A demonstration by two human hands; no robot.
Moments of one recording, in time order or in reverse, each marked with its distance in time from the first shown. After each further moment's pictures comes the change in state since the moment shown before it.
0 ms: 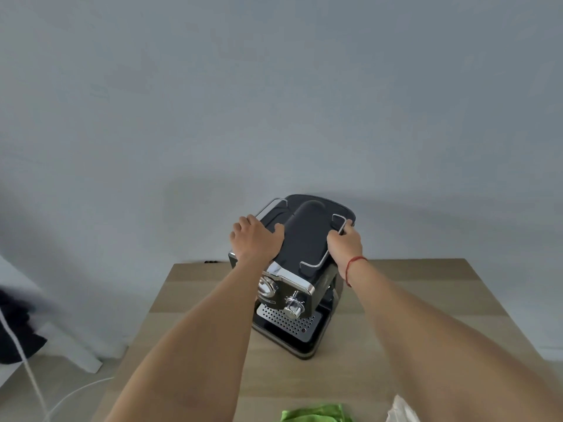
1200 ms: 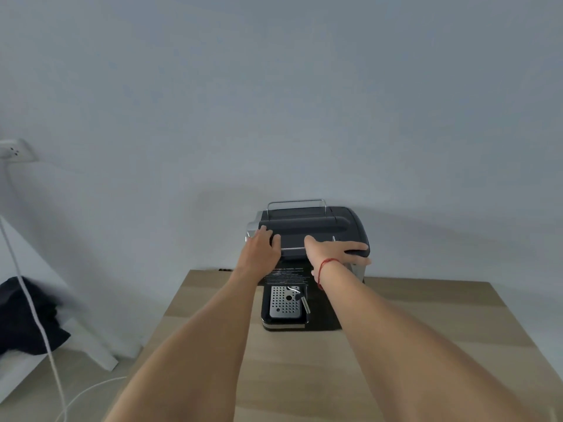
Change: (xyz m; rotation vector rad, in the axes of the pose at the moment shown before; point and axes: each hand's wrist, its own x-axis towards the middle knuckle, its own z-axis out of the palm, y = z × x) left_hand 0.005 -0.022 -0.006 -0.344 -0.065 0.174; right_hand 0.003 -0.023 0.063 -0.046 0.128 0.256
